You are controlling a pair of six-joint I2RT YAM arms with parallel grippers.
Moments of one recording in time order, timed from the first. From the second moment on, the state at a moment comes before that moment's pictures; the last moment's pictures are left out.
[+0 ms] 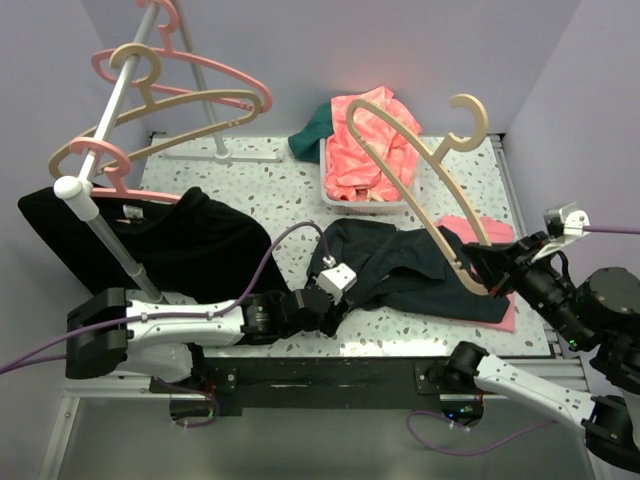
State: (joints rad) left arm -1.29 1.27 0.70 -0.05 -0.37 -0.36; right arm 0.91 0.56 1.41 -0.96 0.40 0.30
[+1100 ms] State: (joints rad) left arm -1.08 1.67 1.06 -0.22 -0.66 -0.47; right arm 0.91 0.43 1.24 -1.14 0.54 0.49
